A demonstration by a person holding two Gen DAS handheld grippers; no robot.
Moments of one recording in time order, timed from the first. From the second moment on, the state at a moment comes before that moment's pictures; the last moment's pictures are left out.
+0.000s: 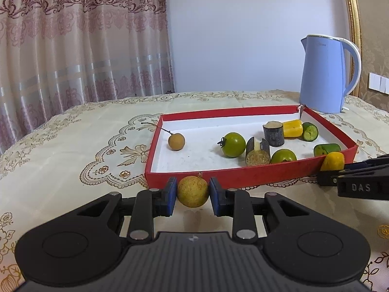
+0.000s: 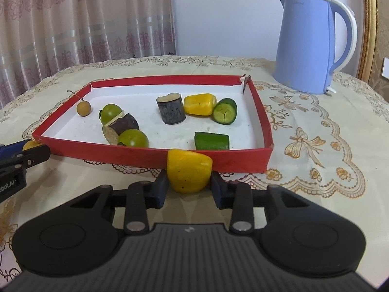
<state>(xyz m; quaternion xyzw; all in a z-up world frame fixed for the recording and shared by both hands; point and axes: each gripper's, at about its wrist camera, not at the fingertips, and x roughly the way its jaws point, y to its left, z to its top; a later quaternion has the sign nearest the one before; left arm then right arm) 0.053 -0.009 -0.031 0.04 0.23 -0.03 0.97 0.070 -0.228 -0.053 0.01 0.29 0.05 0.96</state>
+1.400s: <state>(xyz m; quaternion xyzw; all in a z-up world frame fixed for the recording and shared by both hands) 0.062 -0.006 -0.036 0.04 0.26 -0.02 0.97 0.031 -0.233 -0.018 0.01 0.23 0.08 0.97</state>
